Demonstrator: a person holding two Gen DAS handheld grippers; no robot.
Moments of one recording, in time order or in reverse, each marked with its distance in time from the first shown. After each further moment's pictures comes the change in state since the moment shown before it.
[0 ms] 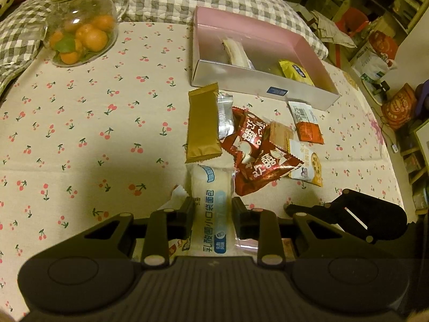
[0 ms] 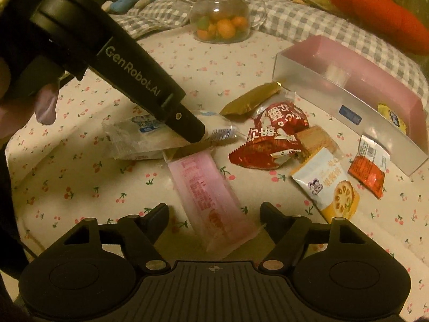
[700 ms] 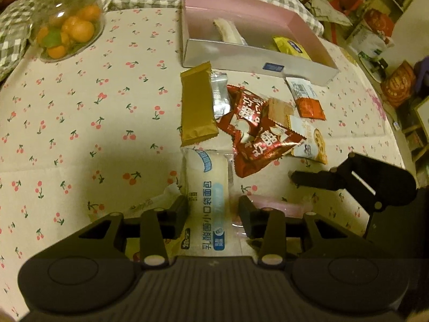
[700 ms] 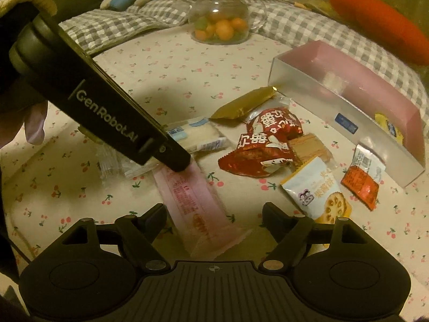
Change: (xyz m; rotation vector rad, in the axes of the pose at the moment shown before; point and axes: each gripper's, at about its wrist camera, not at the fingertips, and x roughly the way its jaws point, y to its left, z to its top) left arm 0.011 -0.003 -0.005 0.054 0.063 0.009; right arm 0.006 -0.009 0.005 -0.045 -0.002 -0.016
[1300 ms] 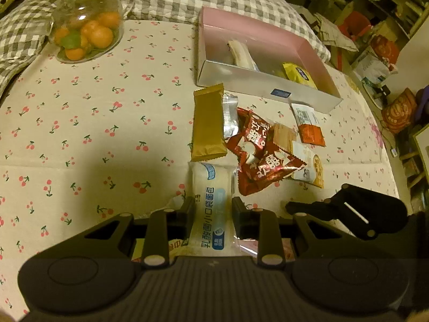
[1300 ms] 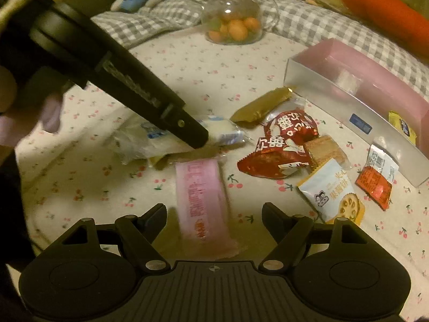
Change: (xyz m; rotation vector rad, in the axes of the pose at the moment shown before) left arm -0.014 0.010 0.003 -0.080 -0.067 -0.017; right arm -0.006 0.009 0.006 0.005 0.020 0.056
